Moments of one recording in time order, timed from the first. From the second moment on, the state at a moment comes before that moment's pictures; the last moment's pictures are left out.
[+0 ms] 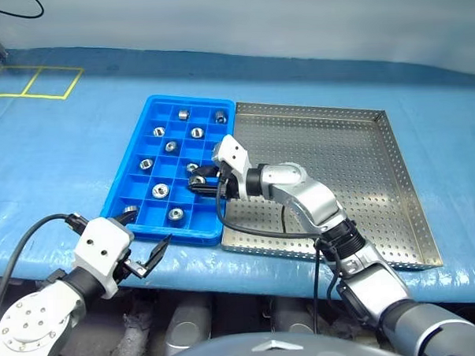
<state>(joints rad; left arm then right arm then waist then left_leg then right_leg) 0.54 0.58 0.30 -1.01 -0.32 0.69 -0.50 -0.58 -0.18 0.38 0.06 0.25 0.52 0.80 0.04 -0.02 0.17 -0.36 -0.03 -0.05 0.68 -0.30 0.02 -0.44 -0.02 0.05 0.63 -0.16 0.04</state>
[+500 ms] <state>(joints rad) 0.43 0.60 0.25 -0.98 -0.33 0.69 -0.48 -0.56 -0.19 0.34 0.07 0.22 0.52 0.78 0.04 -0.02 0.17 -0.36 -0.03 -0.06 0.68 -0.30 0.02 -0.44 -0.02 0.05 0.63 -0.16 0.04</state>
